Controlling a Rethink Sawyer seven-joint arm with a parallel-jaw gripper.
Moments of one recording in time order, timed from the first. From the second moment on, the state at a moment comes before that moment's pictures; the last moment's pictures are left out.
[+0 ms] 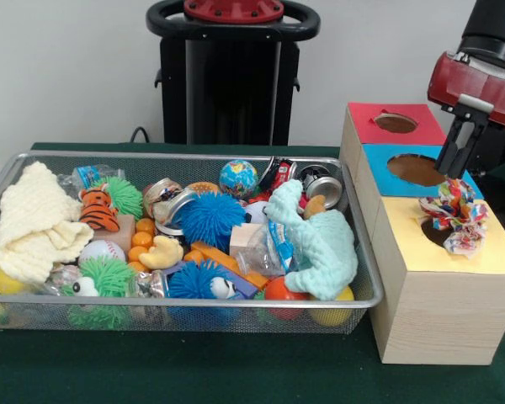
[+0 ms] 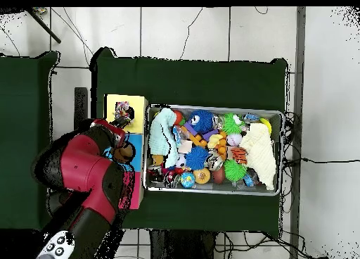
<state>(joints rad) 0.65 -0.31 -0.76 1.49 0.64 0.30 1.97</state>
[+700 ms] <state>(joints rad) 0.65 -0.27 -0.76 1.49 0.64 0.30 1.97</state>
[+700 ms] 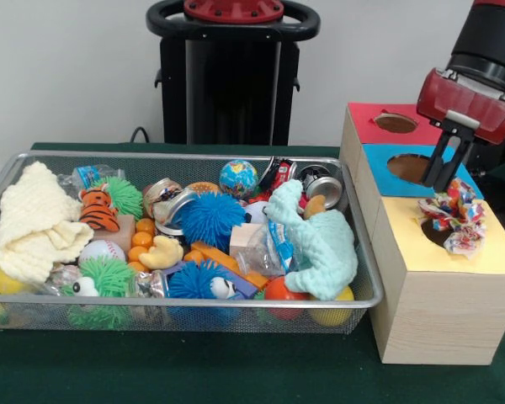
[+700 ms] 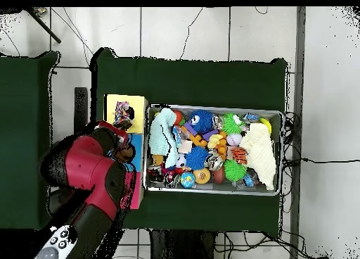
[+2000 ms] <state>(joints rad) 0.64 -0.26 -0.68 1.49 0.64 0.24 1.97</state>
